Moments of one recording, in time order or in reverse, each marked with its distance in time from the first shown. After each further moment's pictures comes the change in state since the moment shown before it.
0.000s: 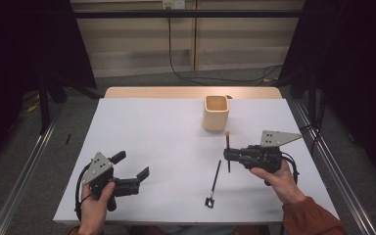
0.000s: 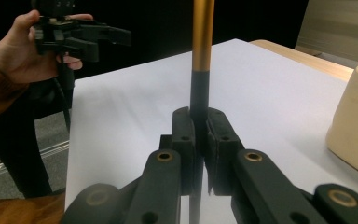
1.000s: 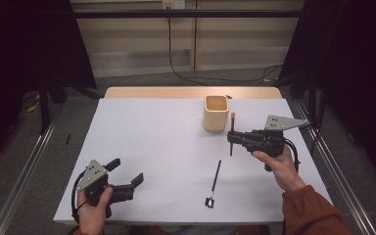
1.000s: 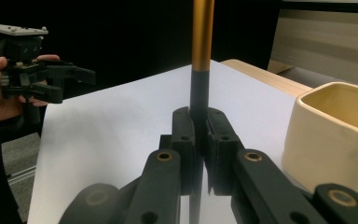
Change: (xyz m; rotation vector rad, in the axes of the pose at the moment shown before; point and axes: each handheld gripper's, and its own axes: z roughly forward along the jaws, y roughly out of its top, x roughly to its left) left arm 0.008 -0.017 -0.009 0.027 0.031 -0.025; right arm -0.029 0.022 -0.003 -0.065 -0.074 0.010
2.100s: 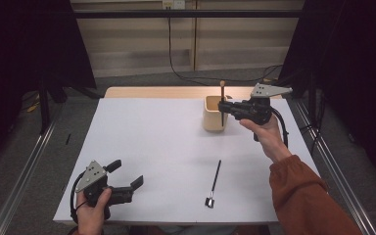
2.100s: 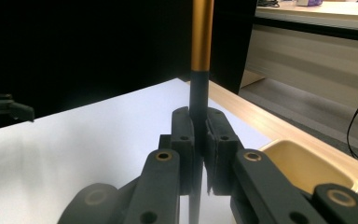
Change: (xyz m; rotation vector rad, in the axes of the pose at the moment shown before) left arm 0.001 -0.001 -0.004 0.016 -0.038 0.001; right arm -0.046 0.054 0.044 -0.007 -0.088 -0.041
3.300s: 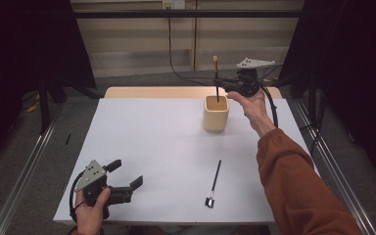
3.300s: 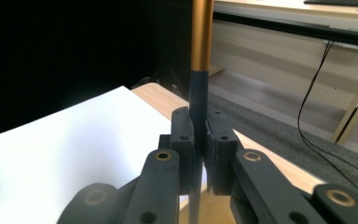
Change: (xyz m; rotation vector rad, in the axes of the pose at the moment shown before) left arm 0.002 0.001 0.000 0.005 -0.019 0.012; right arm -0.053 0.032 0.052 0.050 -0.165 0.045
